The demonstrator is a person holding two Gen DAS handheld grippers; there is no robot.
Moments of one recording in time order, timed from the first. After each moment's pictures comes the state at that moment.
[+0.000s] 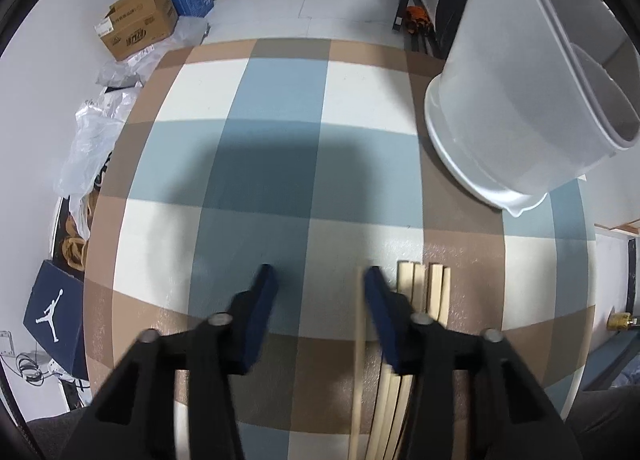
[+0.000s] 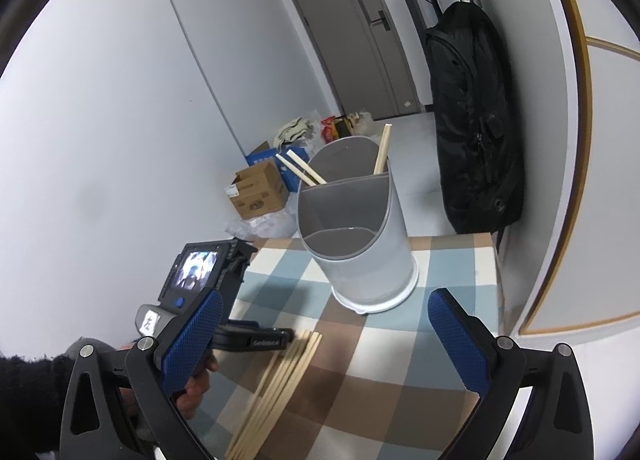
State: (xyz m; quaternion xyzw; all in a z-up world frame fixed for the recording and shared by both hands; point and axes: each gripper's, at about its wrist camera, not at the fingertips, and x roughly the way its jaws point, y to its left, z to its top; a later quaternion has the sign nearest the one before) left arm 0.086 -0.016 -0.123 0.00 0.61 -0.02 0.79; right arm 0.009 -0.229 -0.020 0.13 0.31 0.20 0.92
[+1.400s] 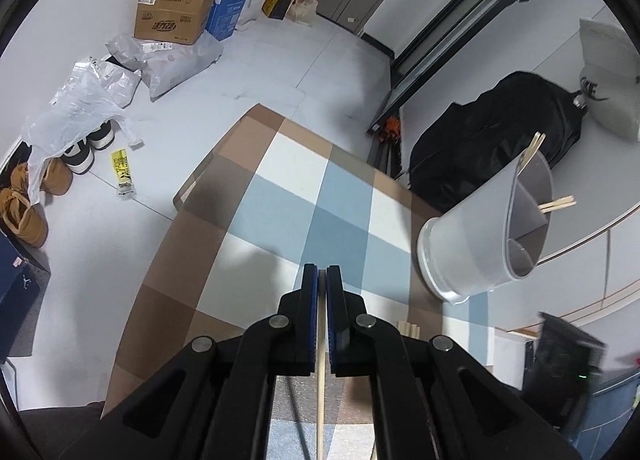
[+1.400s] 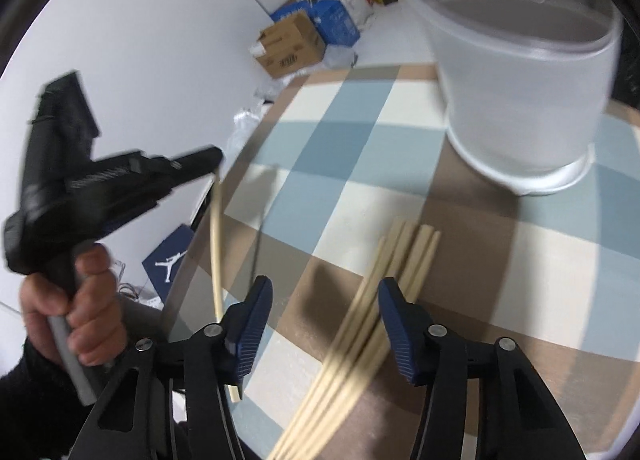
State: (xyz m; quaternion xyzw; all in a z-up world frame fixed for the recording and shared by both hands) left arm 0.074 0.101 -0.084 -0.24 0.49 -0.09 0.84; right arm 0.074 -0.098 -0.138 0.10 0.55 0.29 0.78
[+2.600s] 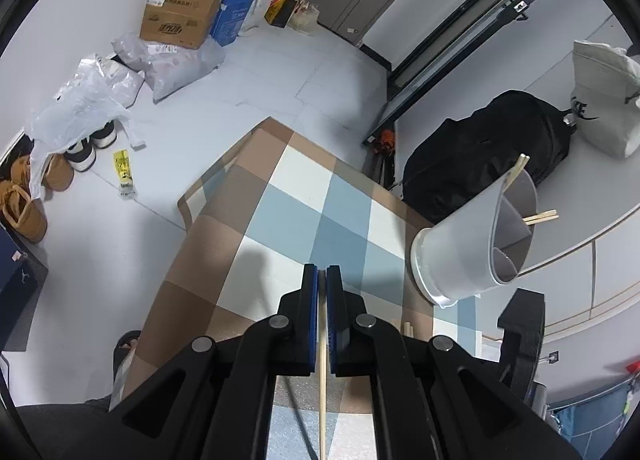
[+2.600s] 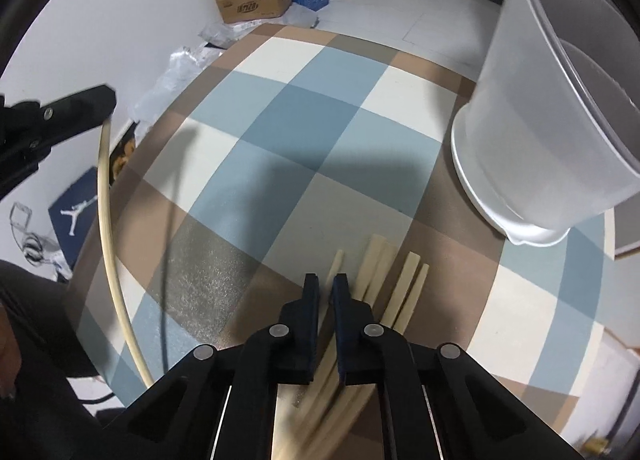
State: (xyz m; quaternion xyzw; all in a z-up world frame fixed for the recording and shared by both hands) left arm 0.061 0.120 -0.073 -0.26 0.46 -0.09 0.84; right arm 0.098 -0.049 -0.148 -0.07 0.58 0.19 0.79
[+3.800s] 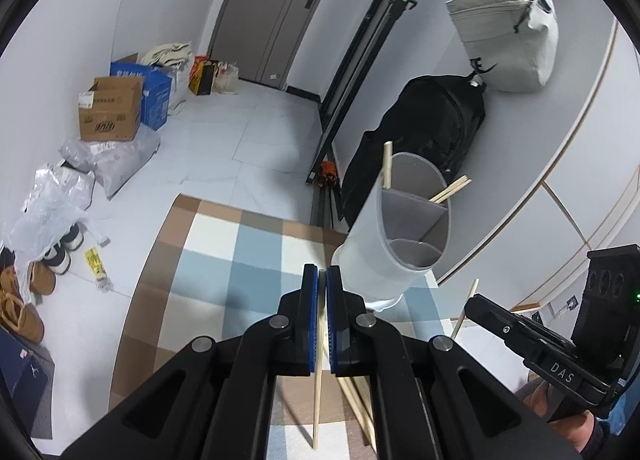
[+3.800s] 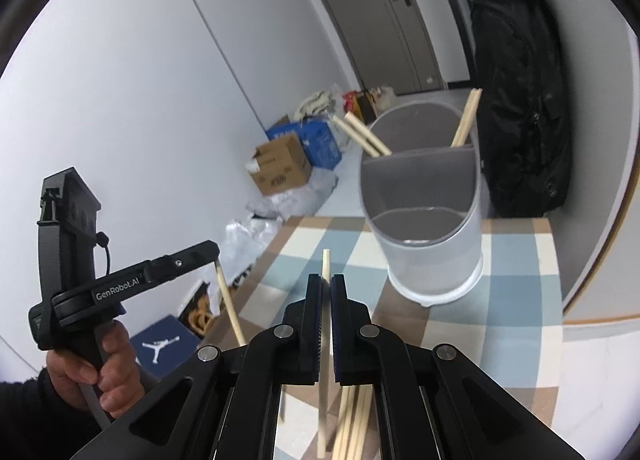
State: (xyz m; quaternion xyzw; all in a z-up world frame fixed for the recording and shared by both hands) left arm 0.032 0.052 -0.013 -0.15 0.36 -0.17 0.90; right arm 0.030 -0.161 -0.031 0.13 0.34 0.24 0.90
